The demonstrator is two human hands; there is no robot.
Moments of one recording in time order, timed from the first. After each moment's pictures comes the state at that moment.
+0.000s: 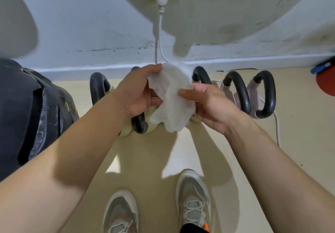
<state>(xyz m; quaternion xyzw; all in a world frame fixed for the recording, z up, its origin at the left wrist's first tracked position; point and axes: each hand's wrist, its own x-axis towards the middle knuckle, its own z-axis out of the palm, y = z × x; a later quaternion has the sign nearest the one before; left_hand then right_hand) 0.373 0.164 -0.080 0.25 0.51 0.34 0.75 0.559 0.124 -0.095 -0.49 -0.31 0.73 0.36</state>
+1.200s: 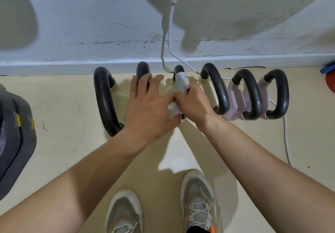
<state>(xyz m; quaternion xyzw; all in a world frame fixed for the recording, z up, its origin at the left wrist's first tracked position) 0.370 0.119 -0.131 0.80 0.60 0.05 0.05 0.506 0.145 -0.148 -0.71 -0.46 0.49 0.22</state>
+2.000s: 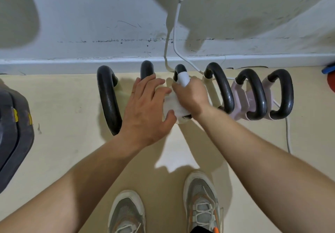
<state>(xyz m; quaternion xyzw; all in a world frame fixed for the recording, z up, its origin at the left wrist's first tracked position) 0.345 0.112 -0.142 0.80 0.56 0.19 0.10 0.488 0.169 -0.155 -0.75 -0.46 0.42 0.20</state>
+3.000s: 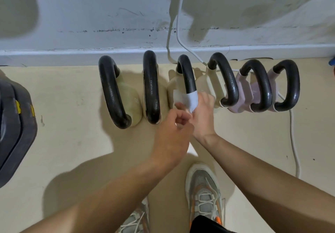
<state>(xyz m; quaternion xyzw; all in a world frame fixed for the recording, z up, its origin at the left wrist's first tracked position) 0.397 0.047 -0.137 0.39 0.65 0.29 0.59 0.510 0.093 -0.235 -0.70 -0.60 0.28 0.27</state>
